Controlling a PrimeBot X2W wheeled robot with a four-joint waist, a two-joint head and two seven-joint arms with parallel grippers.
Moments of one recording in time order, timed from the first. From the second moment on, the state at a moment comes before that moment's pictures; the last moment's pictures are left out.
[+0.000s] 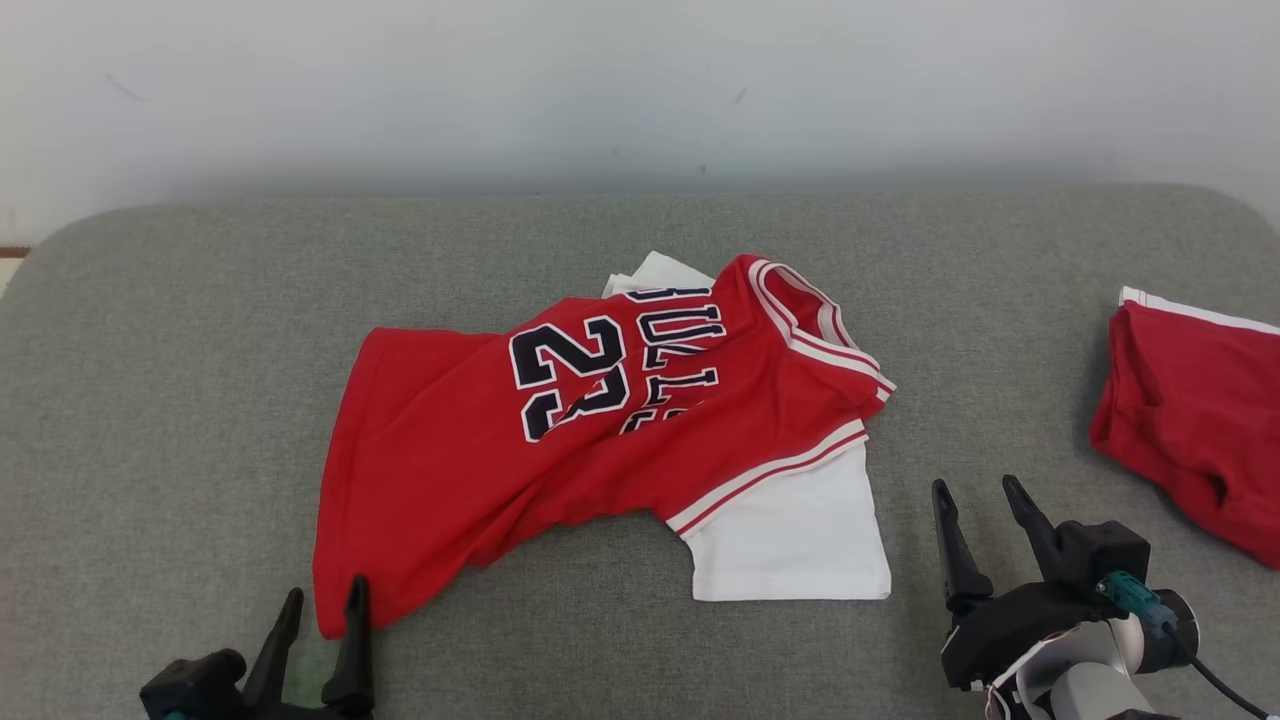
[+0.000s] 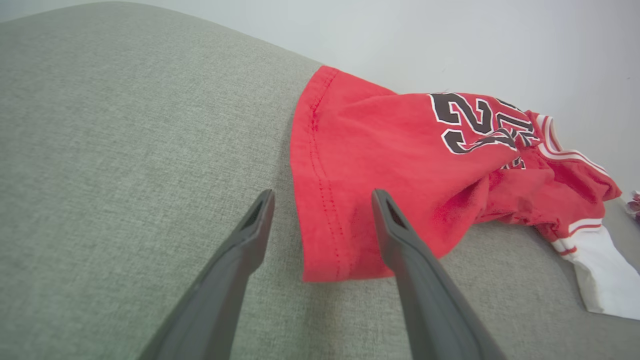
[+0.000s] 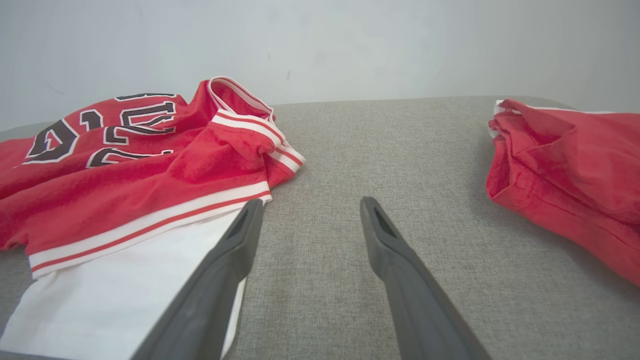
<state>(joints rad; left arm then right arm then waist) -0.24 0.05 0.02 0.47 -0.32 -0.13 -0.26 -0.32 -0.17 0.19 0.54 0.16 0.13 -0.26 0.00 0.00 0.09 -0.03</state>
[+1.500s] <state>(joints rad) -0.21 0.13 -0.15 0.56 -0.75 -0.13 -0.26 -0.28 -0.11 0.18 0.55 0.17 0.13 -0.26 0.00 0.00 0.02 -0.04</state>
